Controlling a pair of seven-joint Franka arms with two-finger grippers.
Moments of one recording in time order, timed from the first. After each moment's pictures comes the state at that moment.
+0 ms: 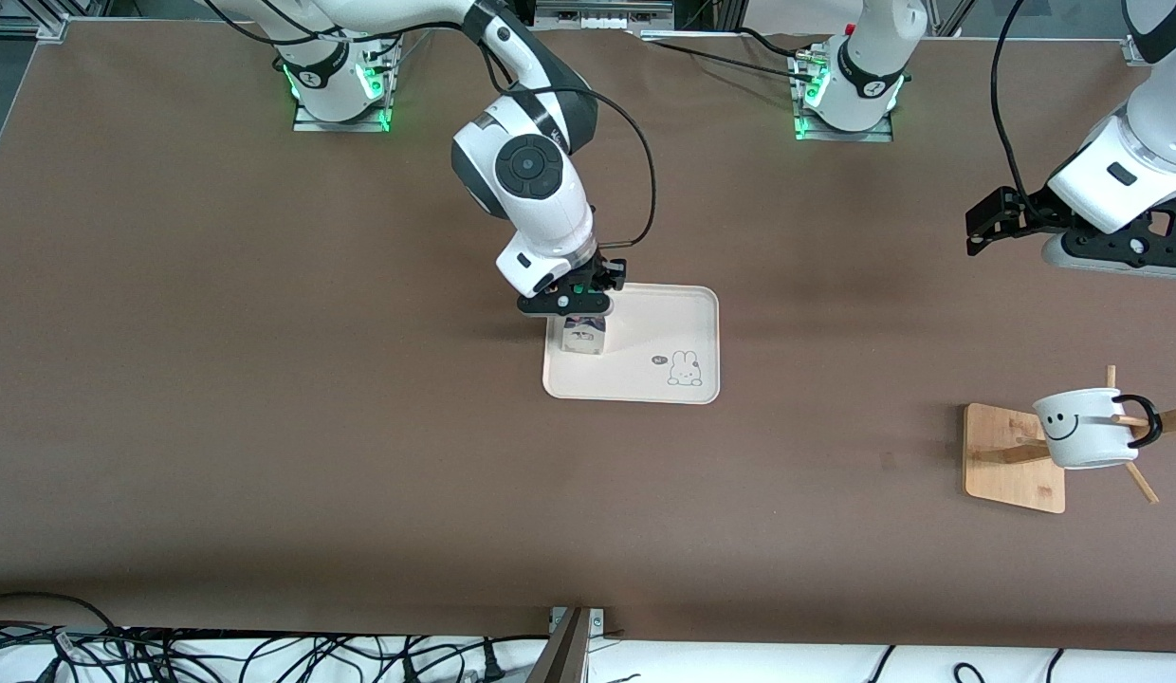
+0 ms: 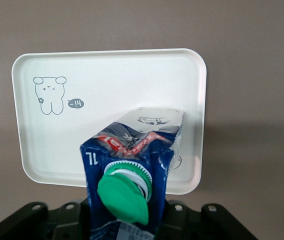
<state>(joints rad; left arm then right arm) -0.01 -0.03 -0.06 -1.72 0.03 1.69 0.03 0.72 0.58 0.07 -1.52 0.09 2.19 0.76</state>
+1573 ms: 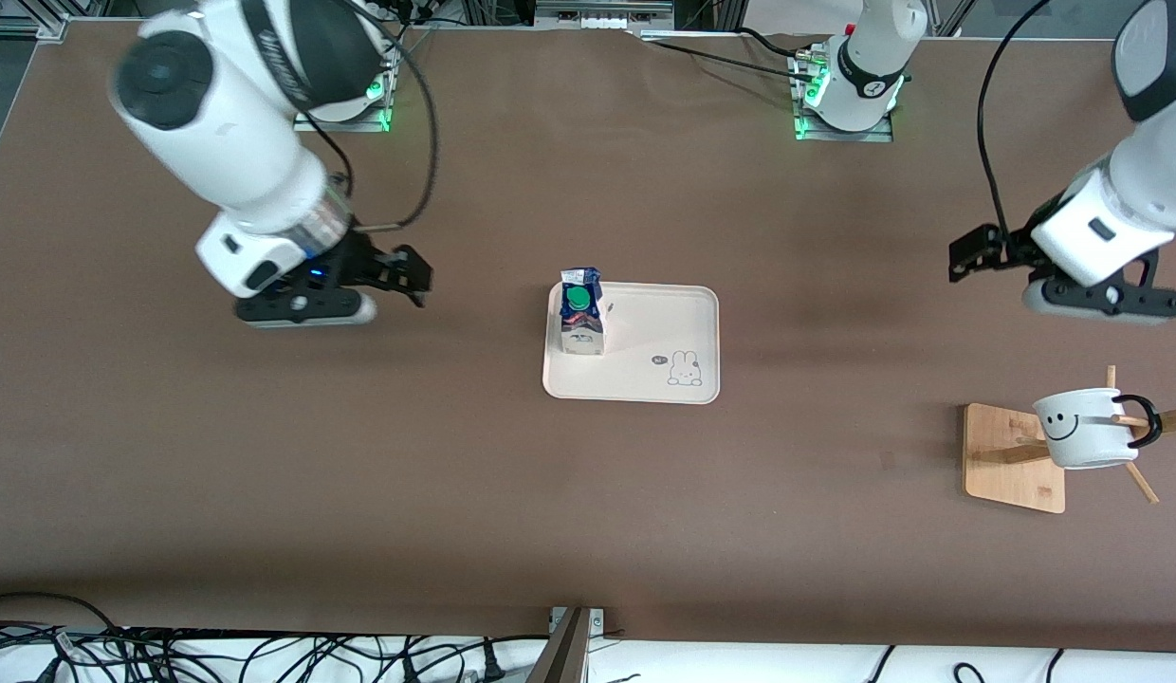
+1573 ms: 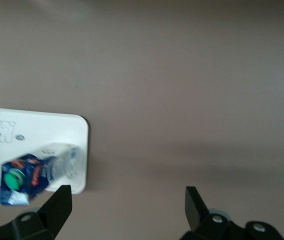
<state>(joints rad) -0.02 0.15 -0.06 -1.57 -0.01 1.65 0.01 0.69 0.24 -0.36 -1.48 0.14 1.78 0.27</state>
